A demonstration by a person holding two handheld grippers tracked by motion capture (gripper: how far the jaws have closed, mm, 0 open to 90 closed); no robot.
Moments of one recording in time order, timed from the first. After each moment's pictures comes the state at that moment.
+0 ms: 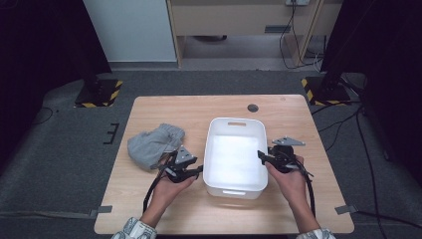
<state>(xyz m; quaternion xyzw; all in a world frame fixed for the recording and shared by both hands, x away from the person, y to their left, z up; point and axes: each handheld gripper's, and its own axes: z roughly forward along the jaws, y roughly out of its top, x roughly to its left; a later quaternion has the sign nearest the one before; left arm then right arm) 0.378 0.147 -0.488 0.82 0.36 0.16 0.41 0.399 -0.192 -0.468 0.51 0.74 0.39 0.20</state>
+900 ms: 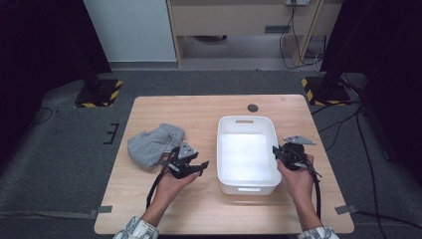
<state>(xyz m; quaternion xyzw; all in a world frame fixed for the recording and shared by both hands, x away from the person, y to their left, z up) 0.388 0.150 -0.484 0.82 0.37 0.16 0.42 0.405 -0.222 -0.469 0.55 0.71 0.36 0.24</state>
